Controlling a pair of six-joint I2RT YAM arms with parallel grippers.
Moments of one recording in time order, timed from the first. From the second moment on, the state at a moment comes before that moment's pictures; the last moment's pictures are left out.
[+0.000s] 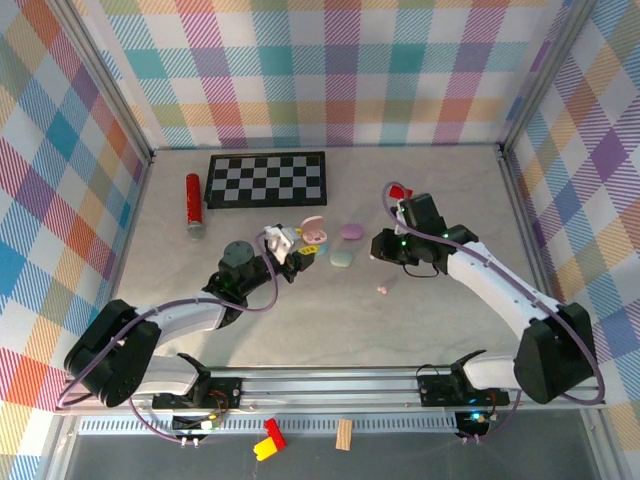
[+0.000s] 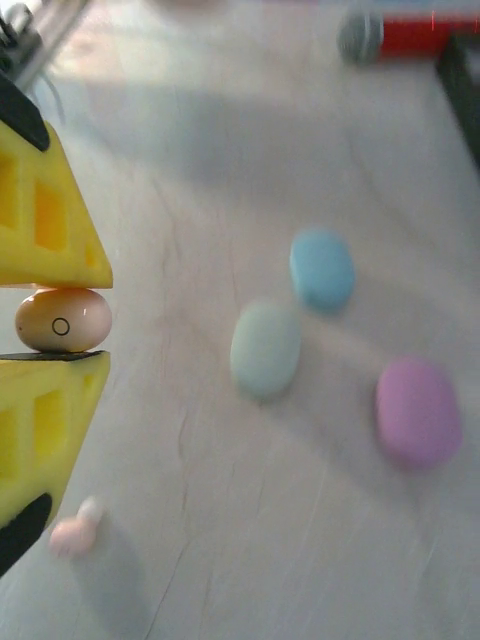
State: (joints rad) left arm -0.61 1.34 0.46 0.80 0.31 0.11; right arm 0.48 1.29 1.03 -0.59 -0.32 0.57
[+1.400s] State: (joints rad) left arm -0.69 1.41 0.53 0.78 0.28 0.22; right arm 0.69 1.47 1.30 -0.62 -0.32 0.46
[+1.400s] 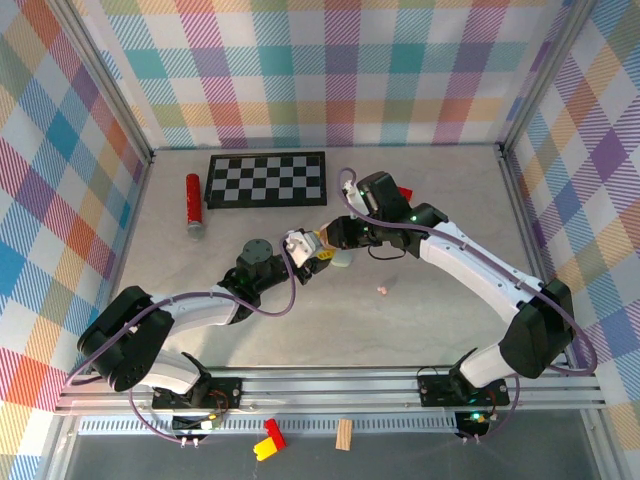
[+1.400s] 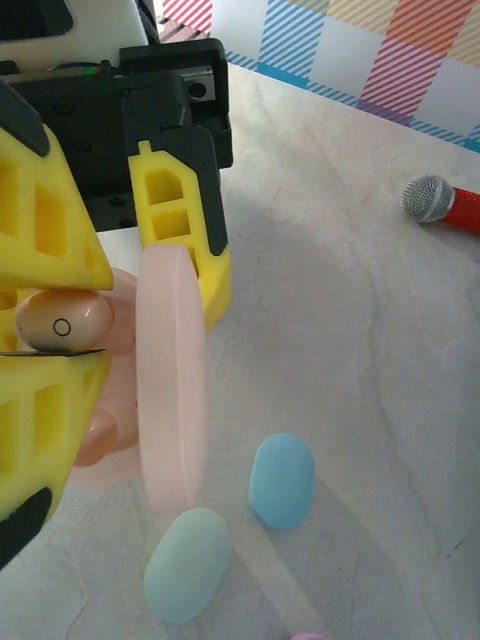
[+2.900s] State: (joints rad) left arm -0.69 1.39 0.50 0.81 0.25 0.15; right arm 0.37 1.18 0.68 -0.50 -0.28 0.73
